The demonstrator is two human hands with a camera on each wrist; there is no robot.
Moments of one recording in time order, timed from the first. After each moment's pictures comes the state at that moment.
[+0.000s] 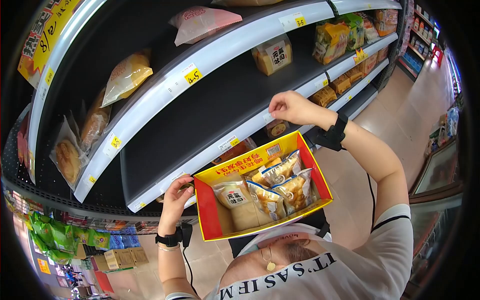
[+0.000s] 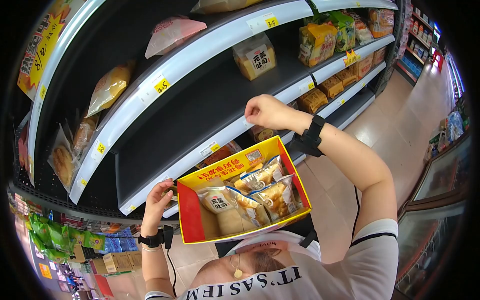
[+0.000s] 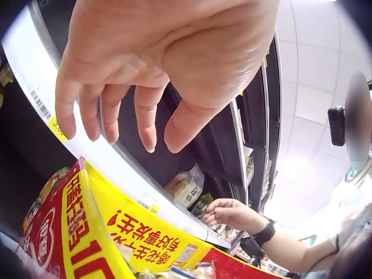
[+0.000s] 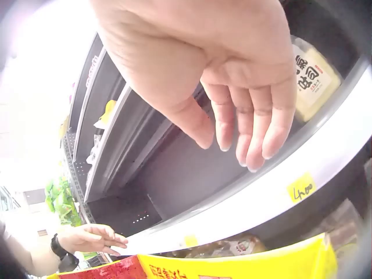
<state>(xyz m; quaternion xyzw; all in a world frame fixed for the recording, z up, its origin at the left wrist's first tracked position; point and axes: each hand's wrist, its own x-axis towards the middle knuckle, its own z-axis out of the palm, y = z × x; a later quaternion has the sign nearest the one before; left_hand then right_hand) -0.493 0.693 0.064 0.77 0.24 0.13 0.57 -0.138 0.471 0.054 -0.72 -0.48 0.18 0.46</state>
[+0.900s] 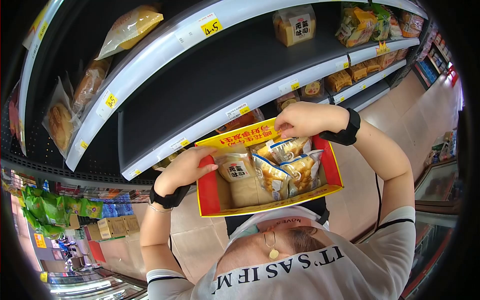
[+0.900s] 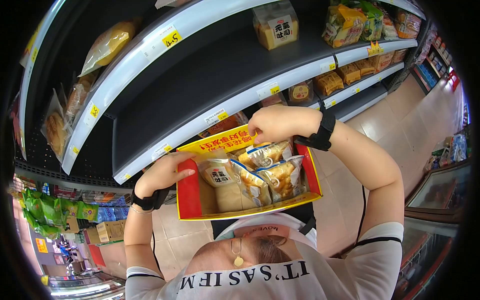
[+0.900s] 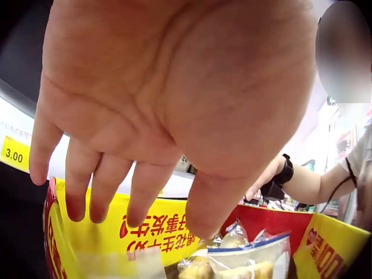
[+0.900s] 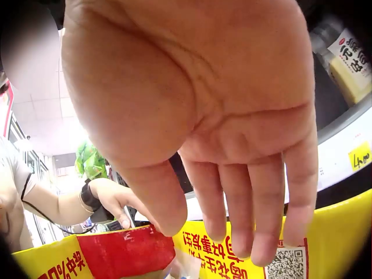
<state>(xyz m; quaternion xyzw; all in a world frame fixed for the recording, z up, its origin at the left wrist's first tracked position) -0.454 0.689 0.078 0.97 0.05 -0.09 0.21 -0.198 0.473 0.063 -0.67 -0.67 0.27 0.17</state>
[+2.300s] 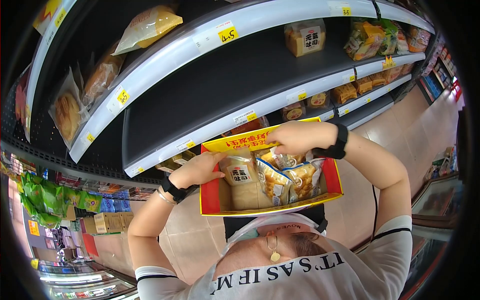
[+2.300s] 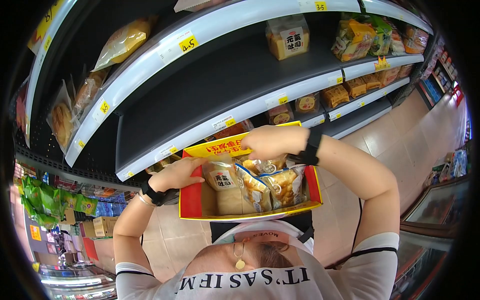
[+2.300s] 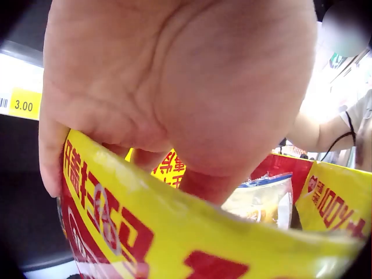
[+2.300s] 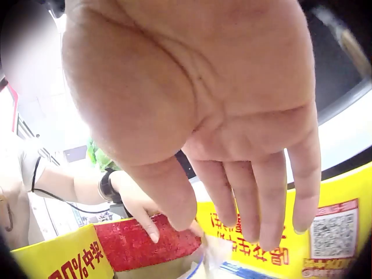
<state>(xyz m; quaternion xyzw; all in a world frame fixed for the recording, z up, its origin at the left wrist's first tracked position) -0.444 0.691 0.052 0.96 0.06 -0.24 0.16 -0.222 0.494 0.055 -0.65 -0.70 0.27 0.13</state>
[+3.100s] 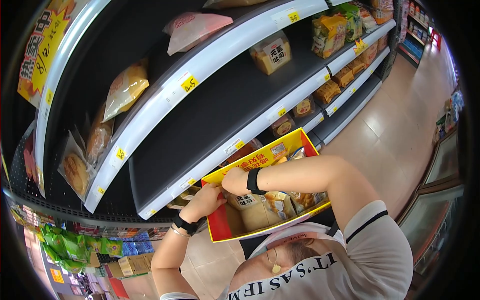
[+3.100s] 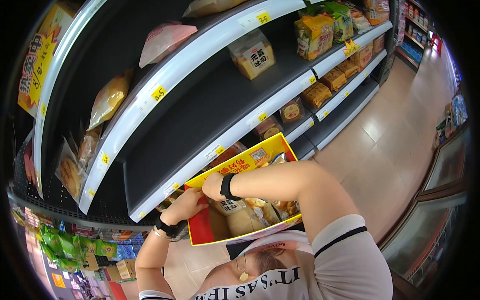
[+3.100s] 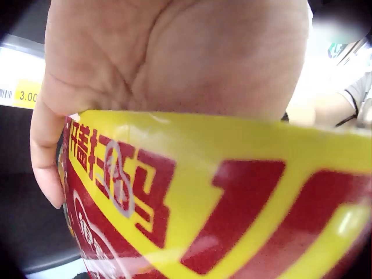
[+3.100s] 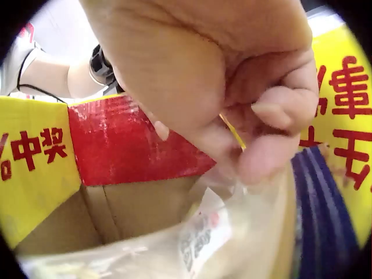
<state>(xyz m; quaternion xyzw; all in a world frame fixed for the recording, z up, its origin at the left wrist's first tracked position) -0.443 0.696 0.034 0.97 0.02 -0.21 0.14 -0.318 0.598 -0.031 -0.64 -0.76 0.09 0.07</state>
